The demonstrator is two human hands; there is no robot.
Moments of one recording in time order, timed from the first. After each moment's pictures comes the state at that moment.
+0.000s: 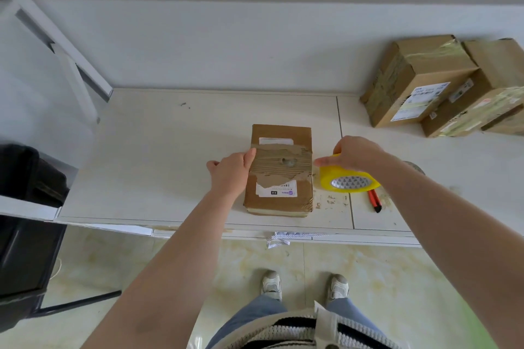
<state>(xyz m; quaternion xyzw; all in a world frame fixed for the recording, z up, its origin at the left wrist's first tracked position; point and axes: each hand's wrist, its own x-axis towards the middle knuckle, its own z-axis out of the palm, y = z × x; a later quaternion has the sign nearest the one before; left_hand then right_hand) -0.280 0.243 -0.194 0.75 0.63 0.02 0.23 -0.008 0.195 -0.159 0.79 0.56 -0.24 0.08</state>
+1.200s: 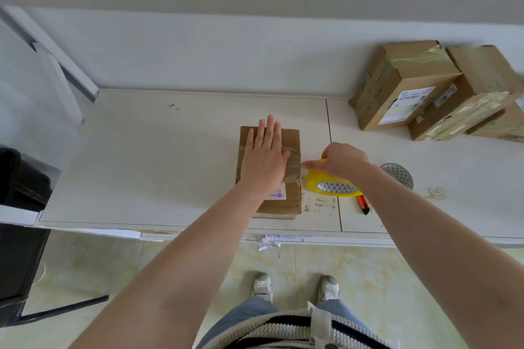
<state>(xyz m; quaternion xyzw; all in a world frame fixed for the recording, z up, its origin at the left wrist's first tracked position) -0.200 0.230 -0.174 0.87 0.49 -0.03 0.08 -0.014 0.189 -0.164 0.80 0.54 -0.23 0.09</state>
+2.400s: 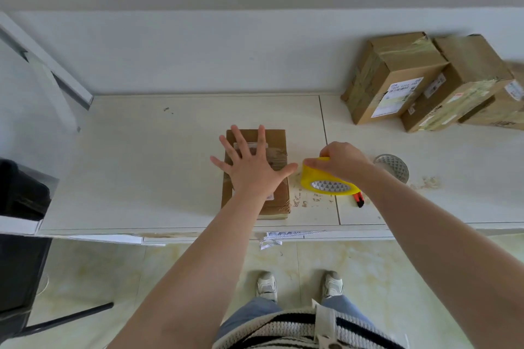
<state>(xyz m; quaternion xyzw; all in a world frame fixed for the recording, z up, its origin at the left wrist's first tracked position) -0.208 0.212 -0.176 0.77 0.62 -0.05 0.14 -0.009 0.166 -0.160 0.80 0.55 -0.23 0.01</state>
